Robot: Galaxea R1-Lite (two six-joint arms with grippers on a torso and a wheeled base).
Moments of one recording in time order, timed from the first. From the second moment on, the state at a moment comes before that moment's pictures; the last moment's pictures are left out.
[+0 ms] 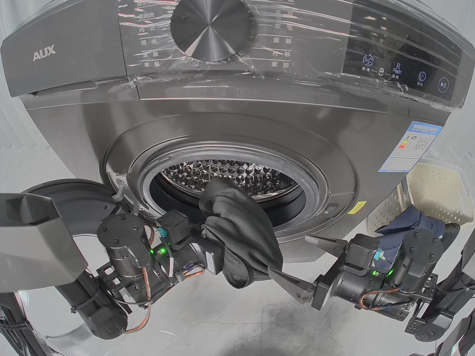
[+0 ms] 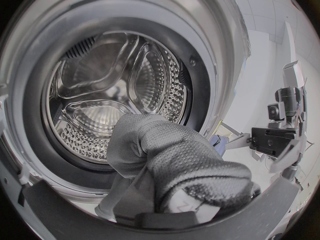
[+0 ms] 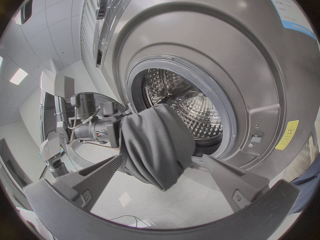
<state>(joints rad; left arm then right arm) -0.66 1.99 -0.43 -1.55 -0.03 -0.03 0.80 1.82 -0.25 -1.49 0.00 0.11</state>
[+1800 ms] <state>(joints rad) -0.50 2.47 -1.52 -1.09 0.10 -0.14 0.85 1.81 -0.25 -1.49 0.00 0.11</state>
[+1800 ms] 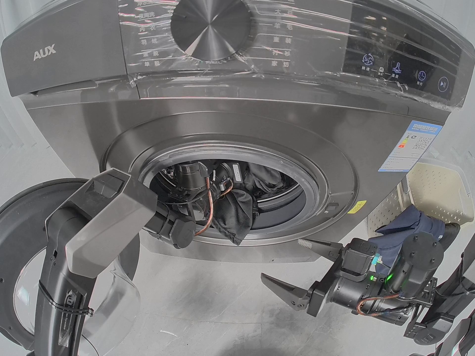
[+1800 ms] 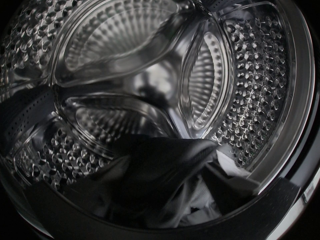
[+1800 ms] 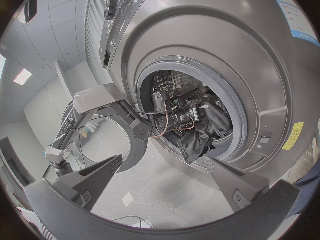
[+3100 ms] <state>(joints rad) -0.52 2.48 -1.57 -0.89 0.14 -0.22 0.87 1.82 -0.26 -1.49 0.00 0.11</state>
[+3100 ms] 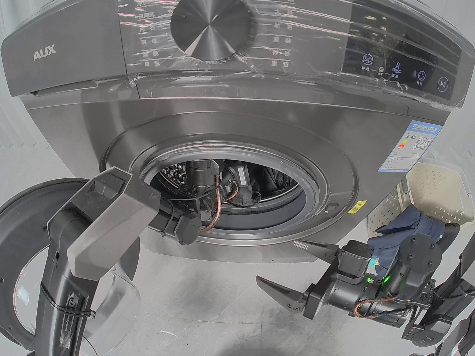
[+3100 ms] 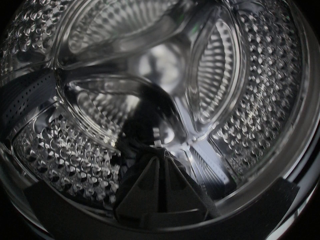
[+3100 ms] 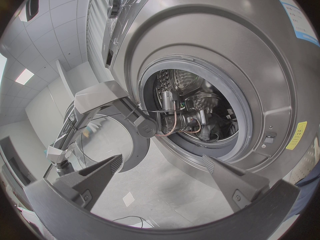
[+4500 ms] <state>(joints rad) -0.65 2.35 -1.14 -1.07 0.17 -0.14 0.87 1.82 -0.24 -1.49 0.00 0.11</state>
